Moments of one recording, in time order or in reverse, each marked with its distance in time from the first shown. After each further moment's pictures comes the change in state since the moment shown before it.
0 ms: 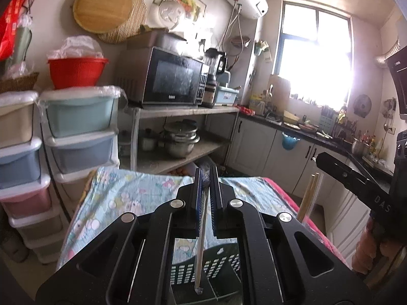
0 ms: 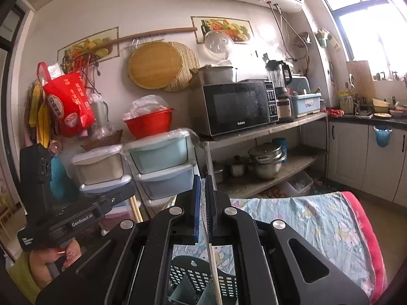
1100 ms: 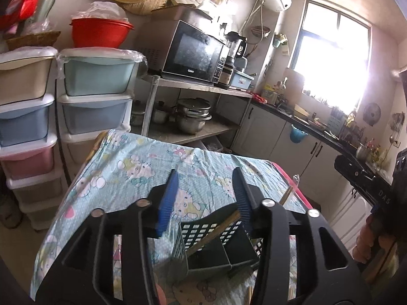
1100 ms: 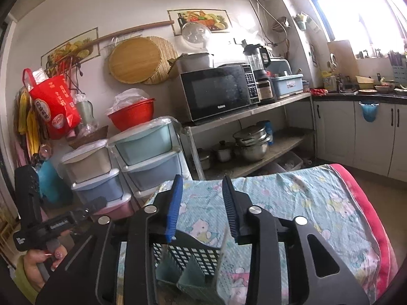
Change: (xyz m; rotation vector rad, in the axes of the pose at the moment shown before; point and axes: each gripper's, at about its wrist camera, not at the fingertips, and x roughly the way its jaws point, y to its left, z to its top) left arm -0.013 0.031 -0.051 -0.122 0.080 0.039; right arm -0.020 -0.037 -0.046 0.090 0.041 -0.068
